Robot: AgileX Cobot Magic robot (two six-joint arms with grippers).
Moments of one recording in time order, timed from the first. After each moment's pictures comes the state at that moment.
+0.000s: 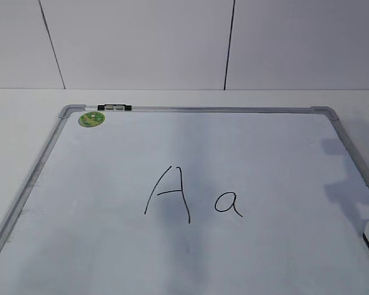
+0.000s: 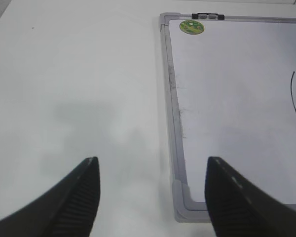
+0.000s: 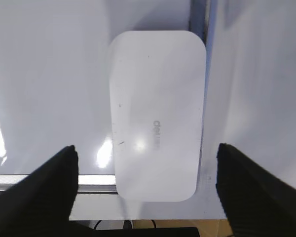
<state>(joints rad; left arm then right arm) -0.10 0.01 -0.51 0.01 1.11 -0.13 0.09 1.37 -0.88 -0.05 1.16 0.03</state>
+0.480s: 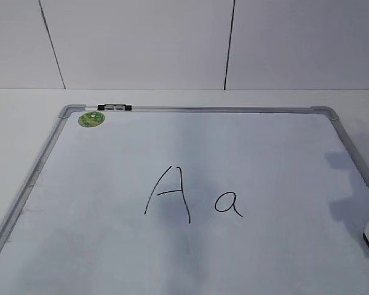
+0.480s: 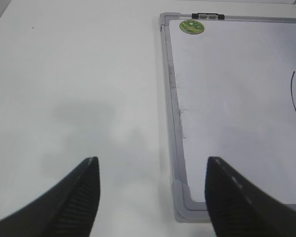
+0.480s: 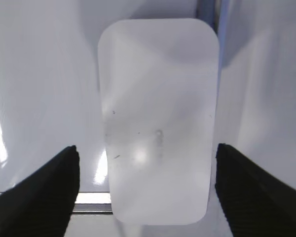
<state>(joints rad) -0.10 0.01 -0.51 0.01 1.11 -0.13 0.09 1.37 -0.75 -0.05 1.02 0.04</state>
